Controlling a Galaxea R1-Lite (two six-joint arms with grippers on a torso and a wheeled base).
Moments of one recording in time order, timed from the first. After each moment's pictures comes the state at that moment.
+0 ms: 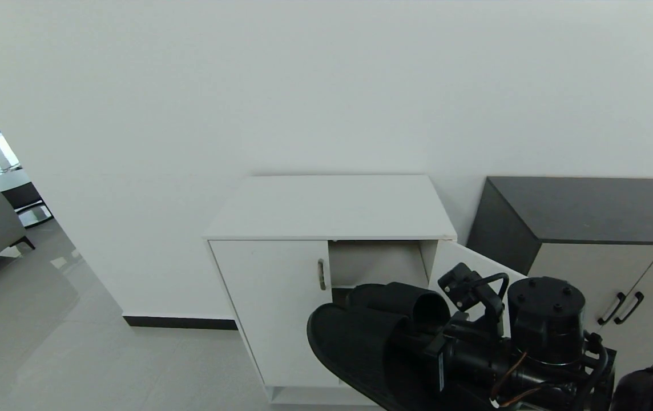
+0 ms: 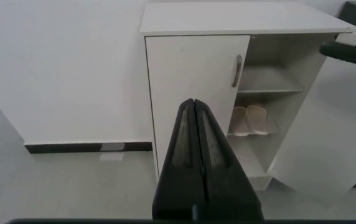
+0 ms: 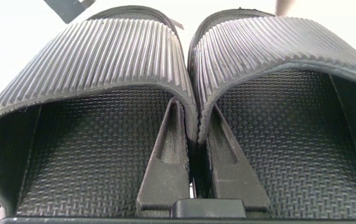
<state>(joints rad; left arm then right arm) 0.00 0.00 0.00 0.00 -0.04 0.01 0.76 1.86 -0.47 -1.13 0.18 0.23</state>
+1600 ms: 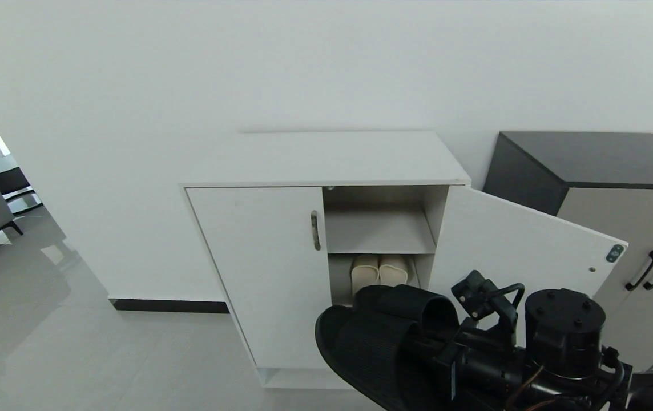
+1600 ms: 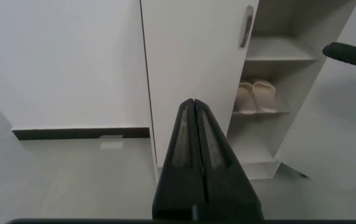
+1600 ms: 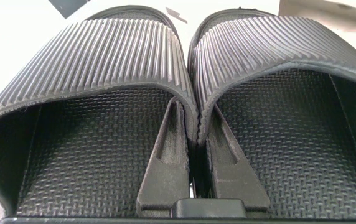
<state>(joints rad) 0.00 0.00 0.00 0.00 -0.04 0.00 0.76 1.88 -0.38 -1.28 0.20 0.23</state>
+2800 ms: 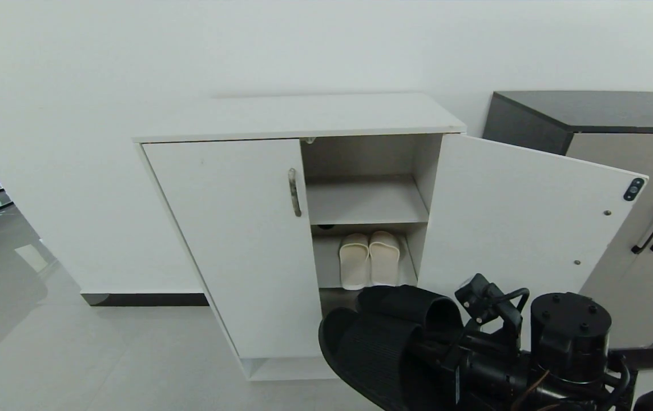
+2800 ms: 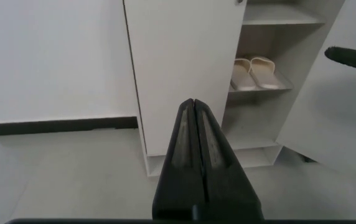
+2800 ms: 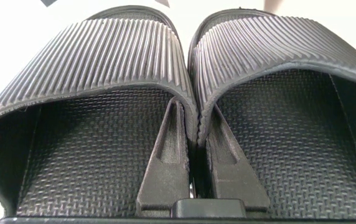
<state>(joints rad) 0.00 0.00 0.00 0.00 -0.04 0.00 0.76 1.89 -0.35 -1.30 0.20 0.19</state>
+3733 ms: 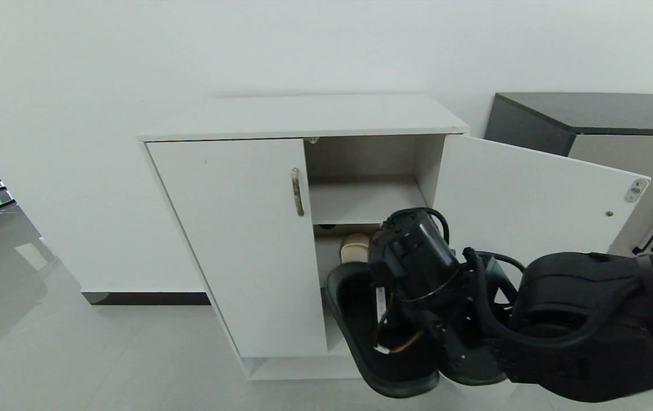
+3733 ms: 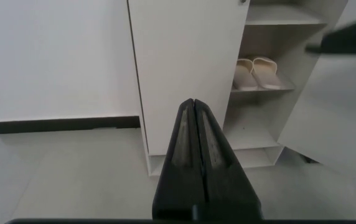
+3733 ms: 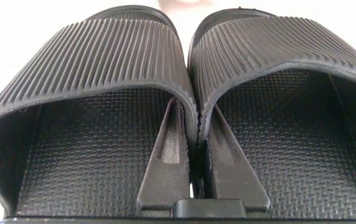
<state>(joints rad) 0.00 0.00 0.00 0.00 -0.04 0.00 0.98 1.90 -1.26 0.03 -0.63 0.53</state>
